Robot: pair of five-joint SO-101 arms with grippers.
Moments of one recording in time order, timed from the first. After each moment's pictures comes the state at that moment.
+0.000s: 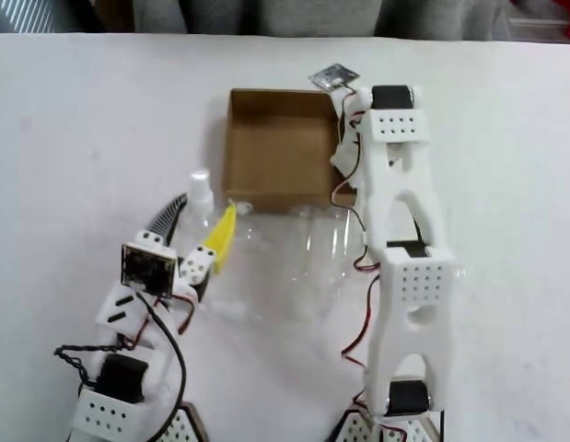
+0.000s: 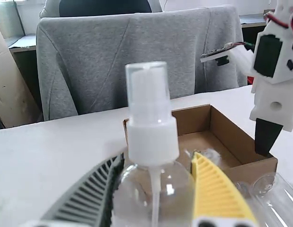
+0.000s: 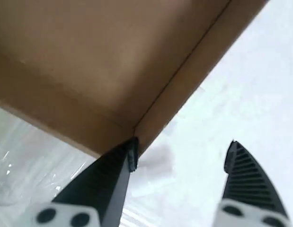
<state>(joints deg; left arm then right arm) 10.1 -103.3 97.1 23.6 -1.7 -6.2 41.4 -47.0 97.1 32.8</state>
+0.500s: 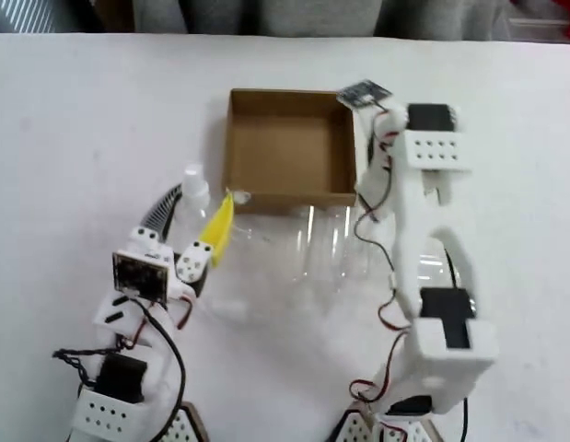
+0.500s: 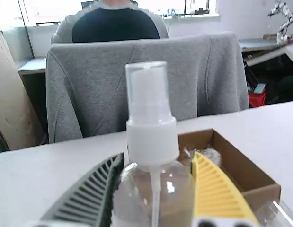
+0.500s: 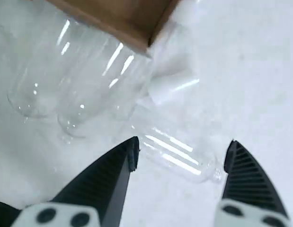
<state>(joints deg) 9.8 -103.3 97.1 15.3 -1.7 0.2 8.0 -7.9 97.1 32.6</state>
